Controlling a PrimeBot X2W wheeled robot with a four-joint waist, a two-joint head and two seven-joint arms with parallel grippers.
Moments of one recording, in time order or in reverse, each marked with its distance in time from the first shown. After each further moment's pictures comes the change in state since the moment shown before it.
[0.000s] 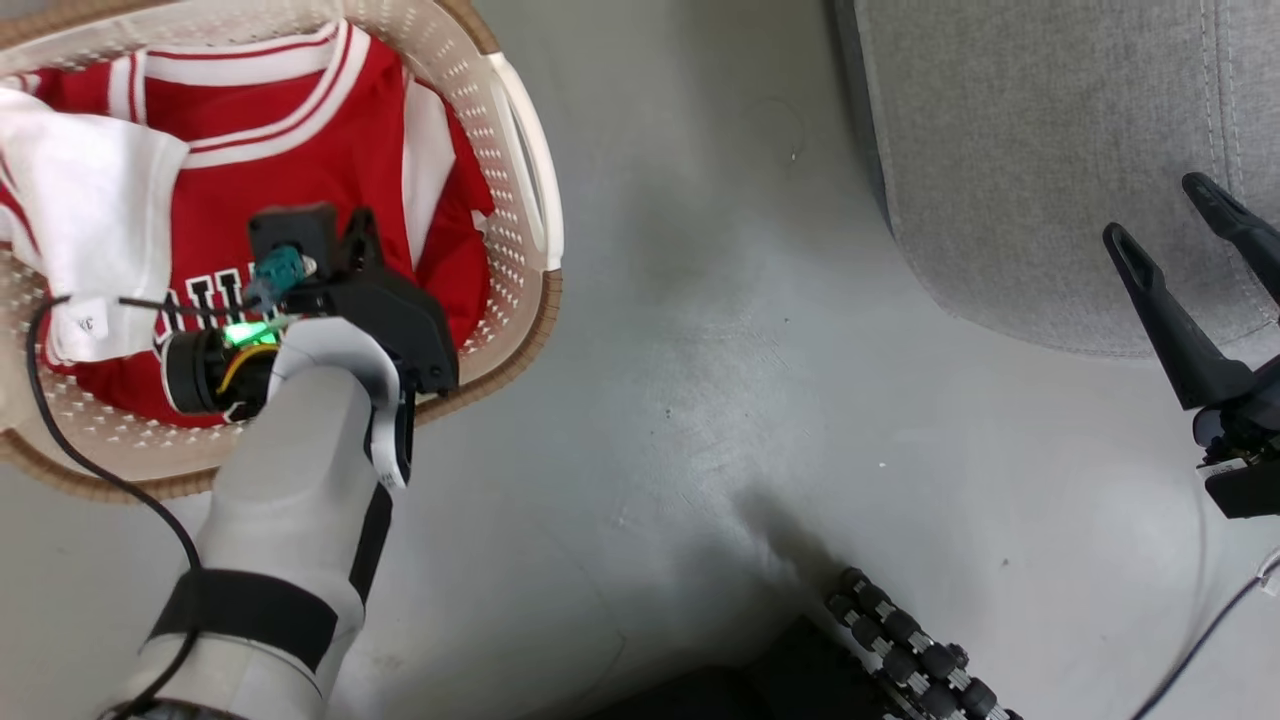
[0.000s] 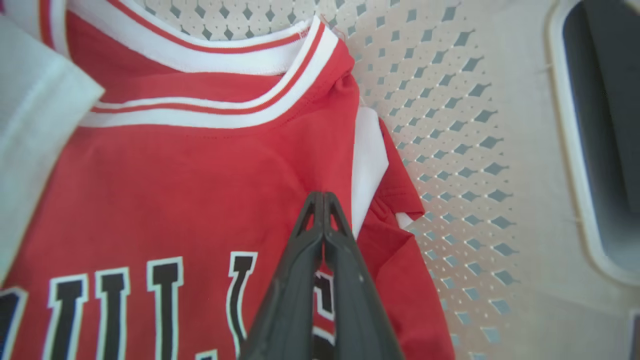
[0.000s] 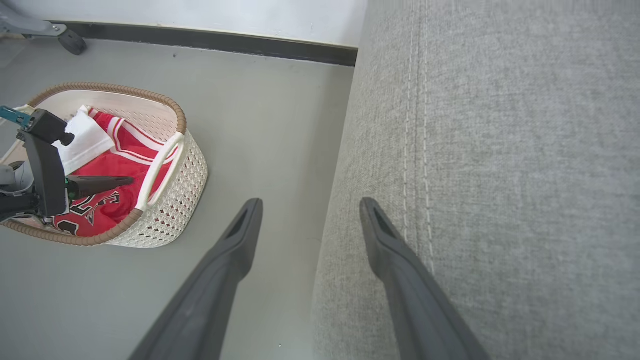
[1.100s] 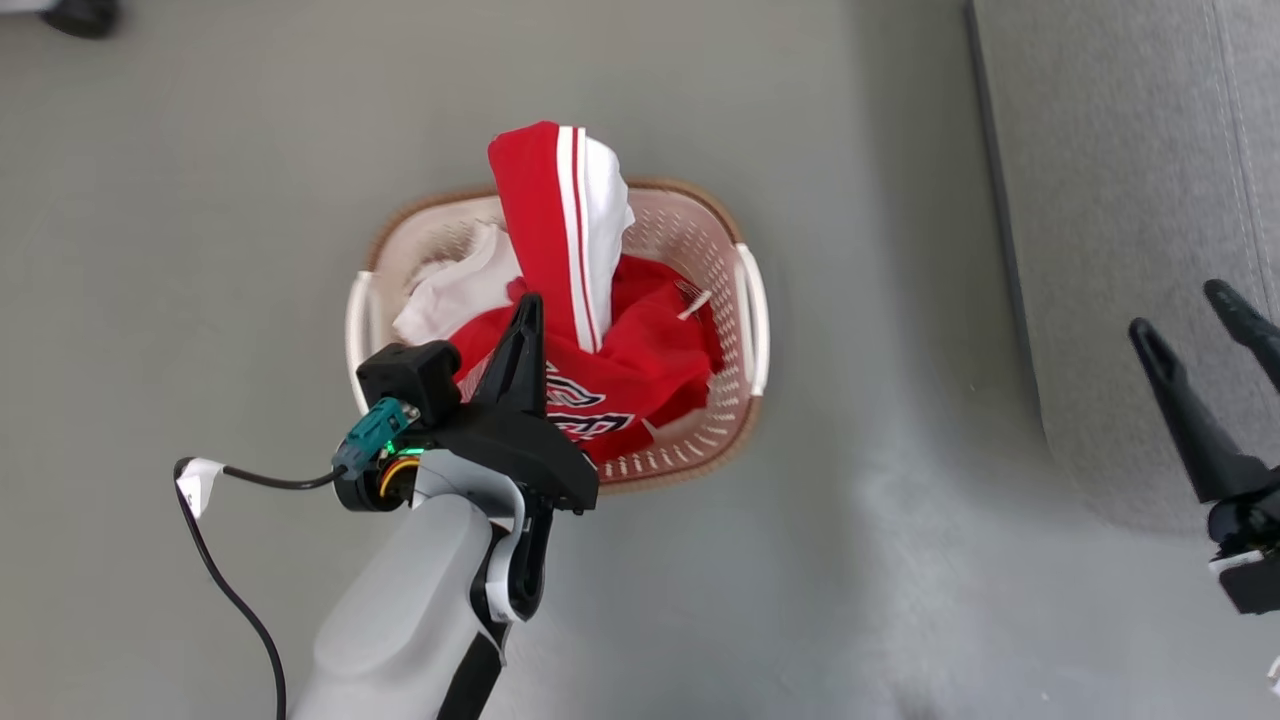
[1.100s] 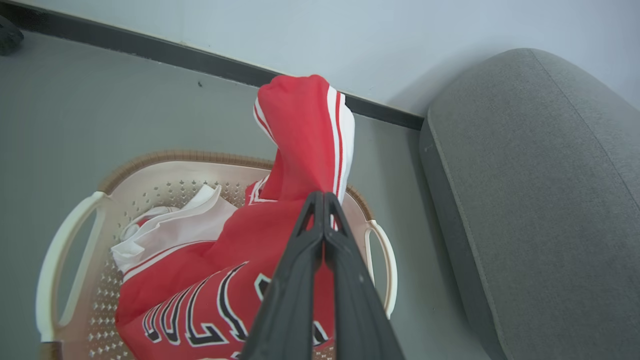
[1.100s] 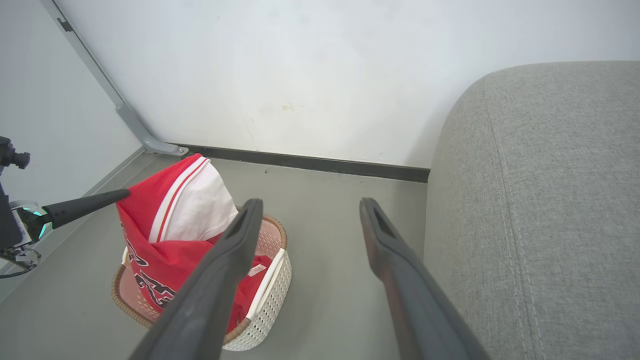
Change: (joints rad) left arm 0.360 -0.001 -0.114 -0.561 -0.239 0.000 -0.044; right arm 0.231 0.027 -0.127 -0.055 0.031 0.000 0.000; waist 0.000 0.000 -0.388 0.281
